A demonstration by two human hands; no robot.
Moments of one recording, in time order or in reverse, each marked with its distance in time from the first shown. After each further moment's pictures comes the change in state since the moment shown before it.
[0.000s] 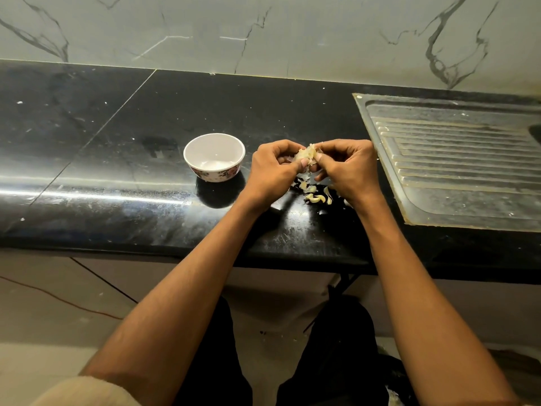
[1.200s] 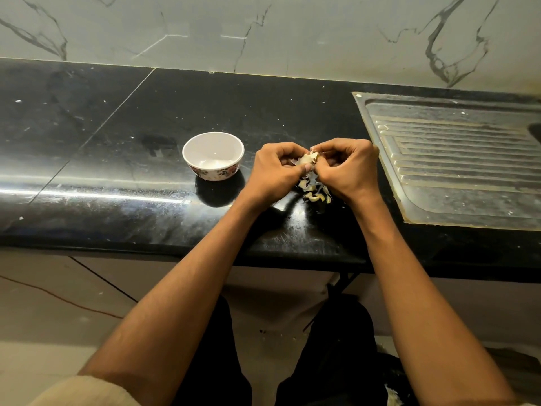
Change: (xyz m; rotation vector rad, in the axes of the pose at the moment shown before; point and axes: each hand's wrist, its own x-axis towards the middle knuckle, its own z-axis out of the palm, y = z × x) left_hand 0.000 -0.001 0.001 0.005 -0.078 0.052; right_hand -0.001 0.003 0.001 -0.187 0.068 -0.203
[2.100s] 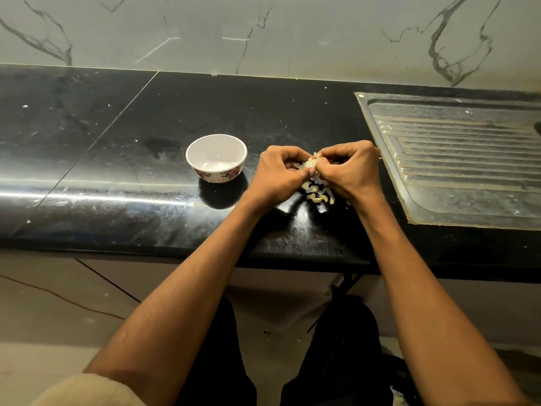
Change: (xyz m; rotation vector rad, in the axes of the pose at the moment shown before) left_hand 0.002 -0.005 -0.001 0.064 -0.020 -0.011; right_hand 0.002 0.001 0.002 0.029 -0.015 0.164
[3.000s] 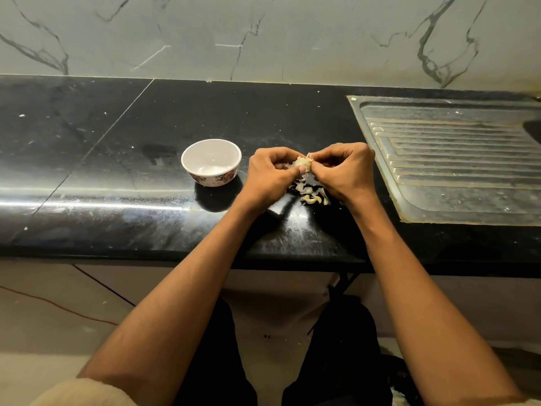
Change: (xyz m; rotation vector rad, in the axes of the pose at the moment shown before) left_hand -0.004 0.006 -0.002 -0.053 0.048 -0.016; right_hand -0.003 0.001 -0.004 0.013 0.036 -0.080
